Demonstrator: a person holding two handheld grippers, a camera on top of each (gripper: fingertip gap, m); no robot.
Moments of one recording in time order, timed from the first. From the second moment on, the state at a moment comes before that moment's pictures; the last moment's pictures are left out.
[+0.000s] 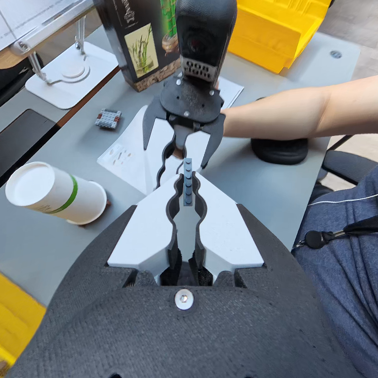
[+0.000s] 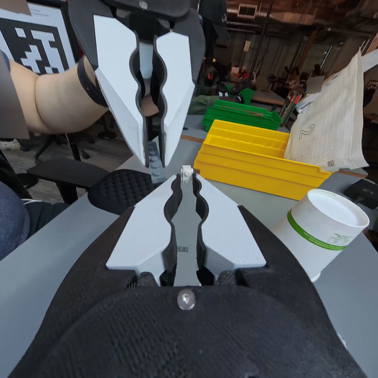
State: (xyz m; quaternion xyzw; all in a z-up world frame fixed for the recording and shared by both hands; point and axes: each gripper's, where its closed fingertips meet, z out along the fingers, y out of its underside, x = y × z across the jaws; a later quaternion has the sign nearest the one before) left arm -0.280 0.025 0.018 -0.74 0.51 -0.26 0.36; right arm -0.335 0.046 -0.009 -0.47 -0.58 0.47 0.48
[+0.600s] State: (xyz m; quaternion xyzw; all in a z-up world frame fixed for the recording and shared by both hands) left arm -0.285 0.010 -0.046 -0.77 0.57 -0.21 0.17; right arm -0.278 0.021 -0.034 -0.56 -0.73 0.30 0.26
